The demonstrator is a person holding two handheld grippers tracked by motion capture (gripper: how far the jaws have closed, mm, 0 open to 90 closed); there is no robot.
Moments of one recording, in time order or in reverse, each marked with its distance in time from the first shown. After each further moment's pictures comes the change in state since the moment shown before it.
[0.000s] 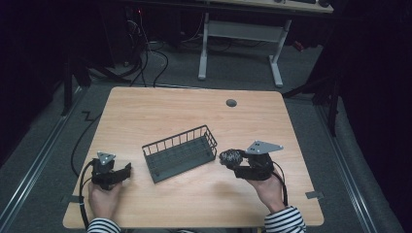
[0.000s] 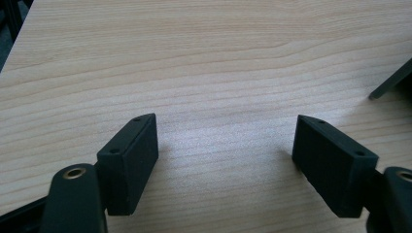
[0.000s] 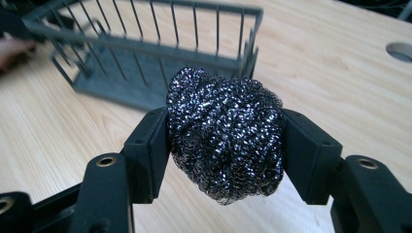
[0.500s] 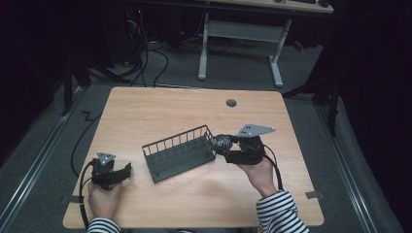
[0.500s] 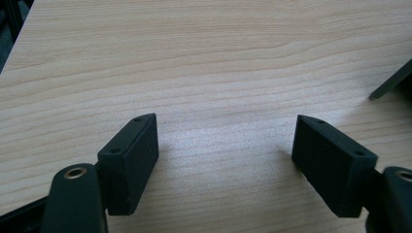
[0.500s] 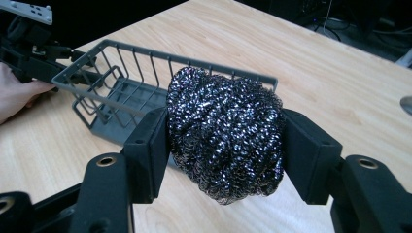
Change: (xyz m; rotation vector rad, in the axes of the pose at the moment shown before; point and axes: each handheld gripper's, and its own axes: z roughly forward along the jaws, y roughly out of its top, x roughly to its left) left arm 0.000 0.000 0.000 0.000 0.001 -0.001; right arm 0.003 0.052 0.011 -0.050 0.053 -0.033
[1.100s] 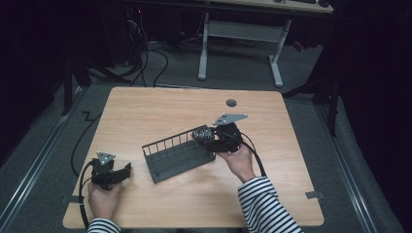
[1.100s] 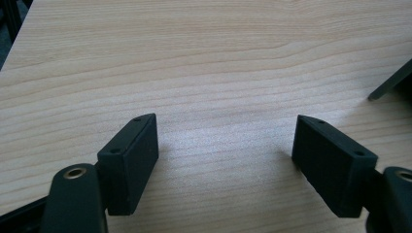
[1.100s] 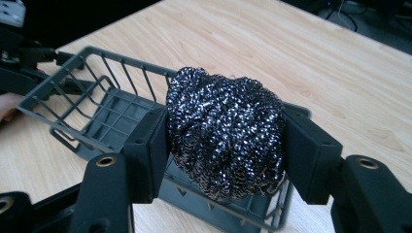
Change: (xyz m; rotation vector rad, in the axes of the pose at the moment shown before) left arm 0.000 0.000 0.000 -0.002 -0.004 -0.004; right arm 0.002 0.028 0.062 0.072 0.022 0.001
